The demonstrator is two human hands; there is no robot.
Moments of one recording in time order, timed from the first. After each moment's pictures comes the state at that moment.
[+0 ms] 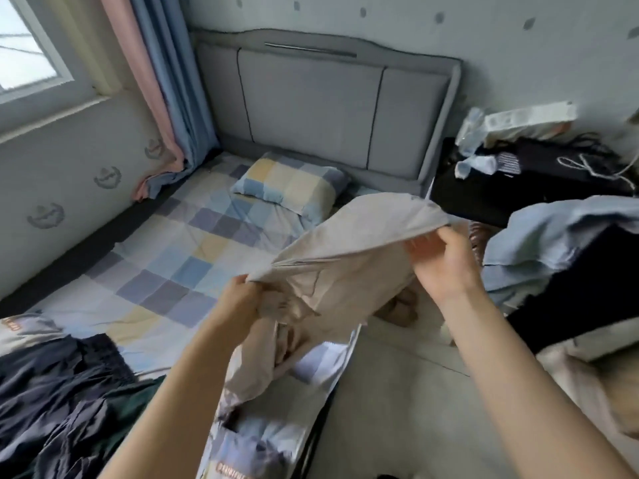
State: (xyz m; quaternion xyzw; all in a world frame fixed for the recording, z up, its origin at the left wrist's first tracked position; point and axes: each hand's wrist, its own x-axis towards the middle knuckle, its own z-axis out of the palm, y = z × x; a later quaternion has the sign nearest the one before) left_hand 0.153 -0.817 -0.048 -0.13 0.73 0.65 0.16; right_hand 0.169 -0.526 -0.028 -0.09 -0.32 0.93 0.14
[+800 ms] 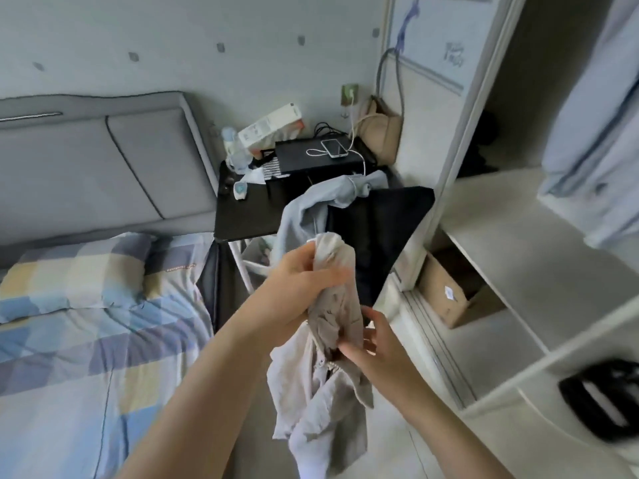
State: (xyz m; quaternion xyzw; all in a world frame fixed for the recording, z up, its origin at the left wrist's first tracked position) left_hand 0.281 -0.336 0.055 0.28 0.64 0.56 0.44; right_hand 0.423 -0.270 -0.046 -0.37 -0.67 0.63 0.12
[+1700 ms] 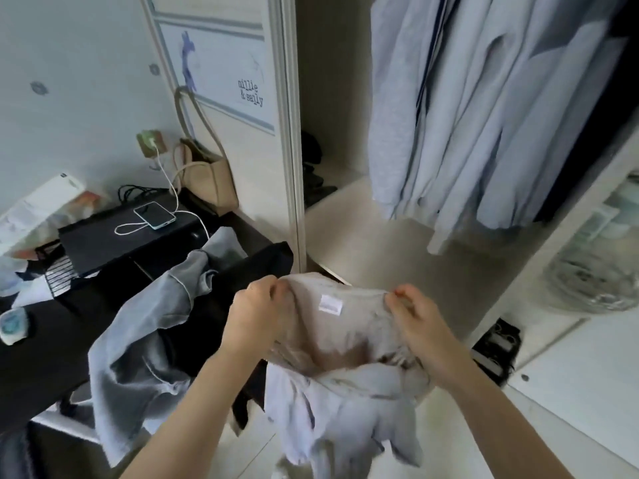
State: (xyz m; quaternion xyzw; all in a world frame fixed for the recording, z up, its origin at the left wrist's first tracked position) left_hand 0.262 -0.041 -0.007 0.54 0.77 0.28 0.20; right_hand 0.489 -0.029 -0.019 -0.59 -0.60 0.41 0.36
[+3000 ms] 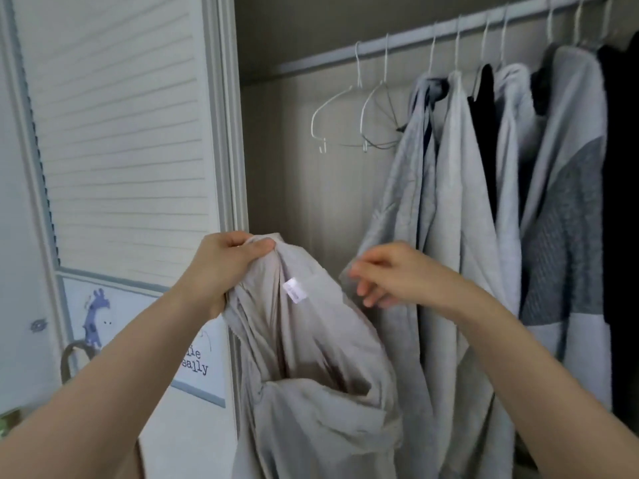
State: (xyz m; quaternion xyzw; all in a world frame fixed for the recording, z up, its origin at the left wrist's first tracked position) left_hand 0.190 0.313 0.309 0.59 0.44 0.57 0.37; right_hand 0.421 0.267 0.303 -0.57 -0.69 0.21 0.39
